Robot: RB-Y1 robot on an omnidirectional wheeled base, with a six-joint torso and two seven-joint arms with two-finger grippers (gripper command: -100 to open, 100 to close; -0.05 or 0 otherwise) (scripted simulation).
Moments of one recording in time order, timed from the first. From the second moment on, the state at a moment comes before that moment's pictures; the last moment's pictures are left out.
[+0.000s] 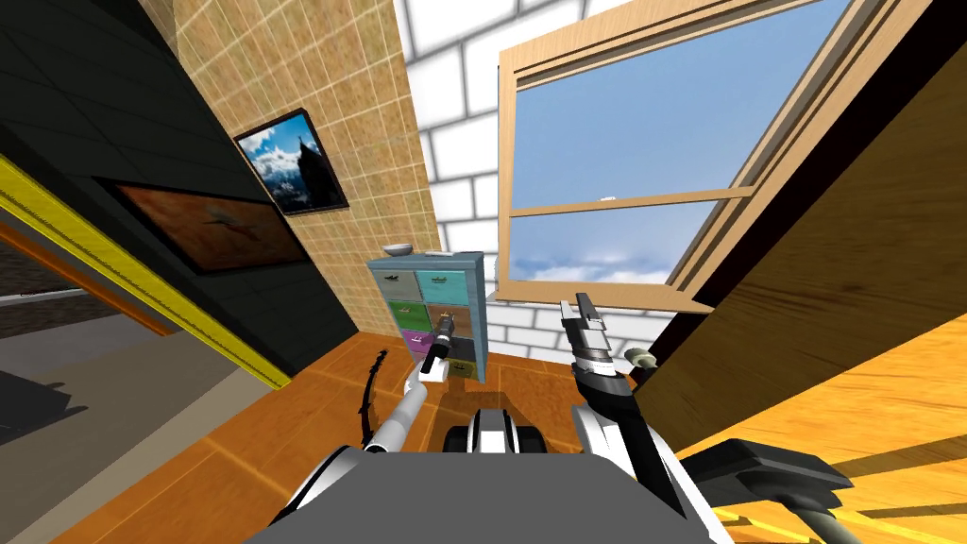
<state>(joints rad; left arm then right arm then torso) -0.30 0.14 -0.05 -0.92 0.16 -0.53 -0.03 0.50 0.05 0.01 -2.25 0.12 -0.54 0.00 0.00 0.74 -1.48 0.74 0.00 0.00</state>
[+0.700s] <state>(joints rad) -0.35 0.22 -0.18 -0.82 0.24 -0.60 0.02 0.50 0.05 0.01 -2.25 0.12 -0.54 0.00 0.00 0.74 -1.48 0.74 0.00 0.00</state>
